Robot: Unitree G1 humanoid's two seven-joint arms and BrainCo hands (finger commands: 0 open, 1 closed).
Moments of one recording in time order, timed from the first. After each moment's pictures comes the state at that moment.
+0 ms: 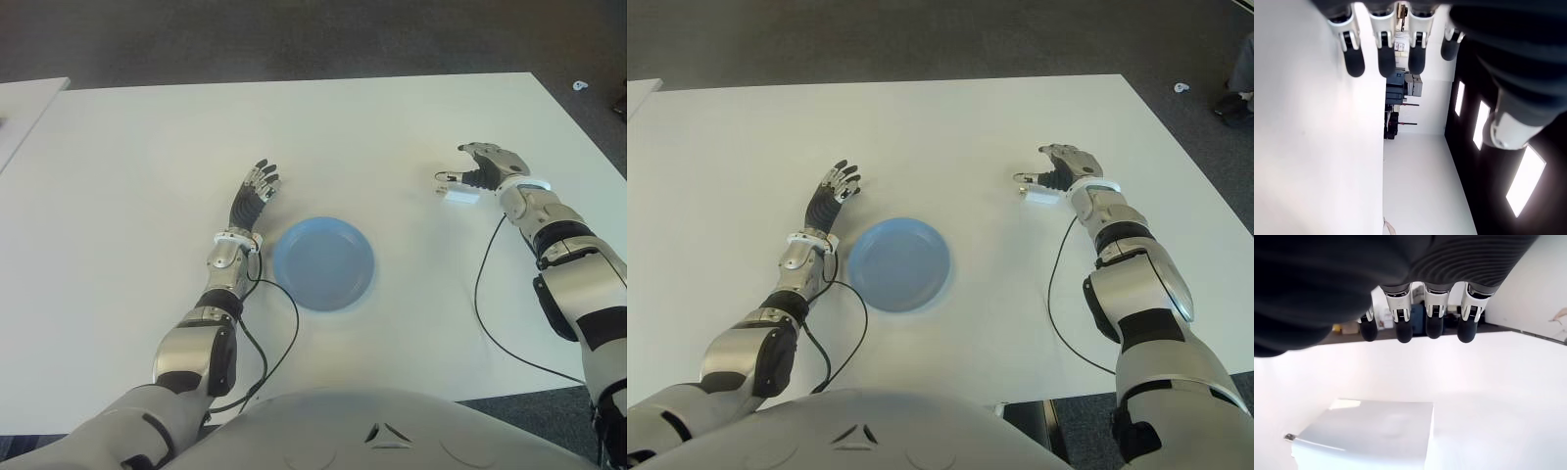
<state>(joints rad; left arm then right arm) -0.44 0.07 0.18 1.13 -0.12 -0.64 -0.28 -0.85 -0.61 0.50 1.36 -0.73 -0.31 -0.23</state>
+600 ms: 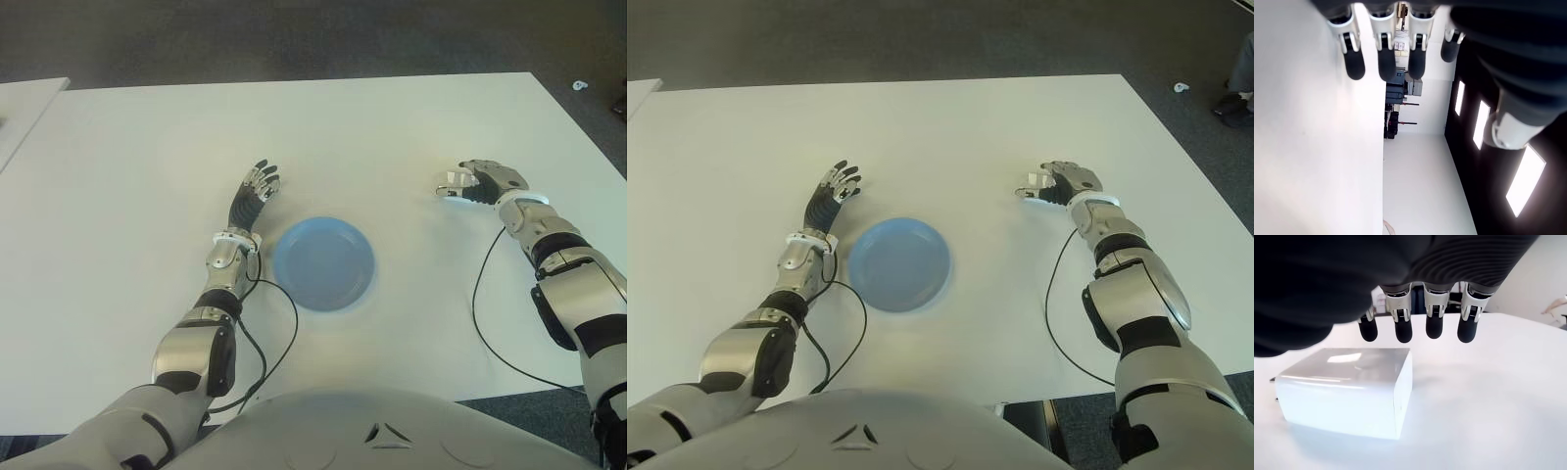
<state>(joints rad) -0.44 0.07 0.19 1.13 -0.13 -0.64 -0.28 -0.80 -0.60 0.51 1.37 -0.73 -0.29 -0.22</state>
